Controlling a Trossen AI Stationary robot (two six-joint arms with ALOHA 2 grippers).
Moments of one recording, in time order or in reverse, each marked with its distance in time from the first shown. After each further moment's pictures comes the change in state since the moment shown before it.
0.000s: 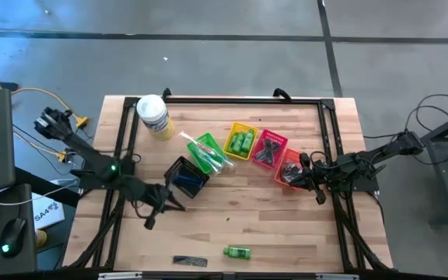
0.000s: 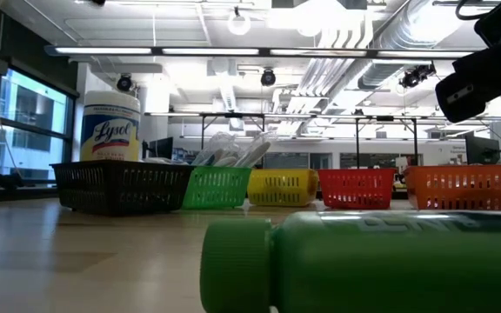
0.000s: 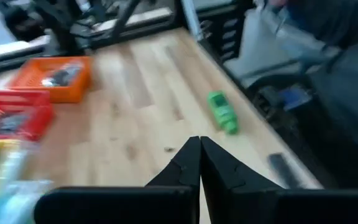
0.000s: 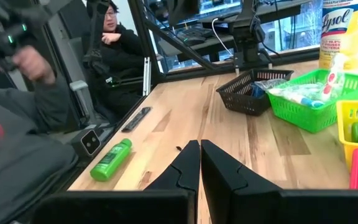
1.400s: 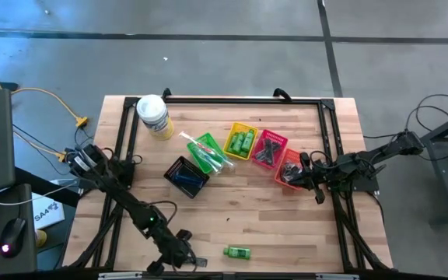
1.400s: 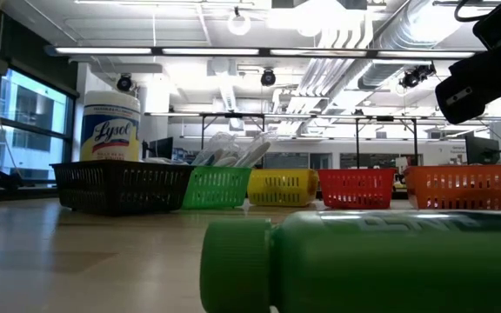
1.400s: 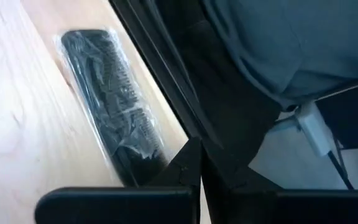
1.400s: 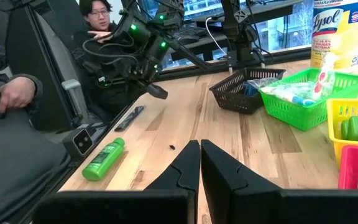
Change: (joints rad) left arm -0.186 0.780 0.104 0.356 0.505 -0.394; right arm 0.000 0.000 0.000 -0.011 0.026 -0.001
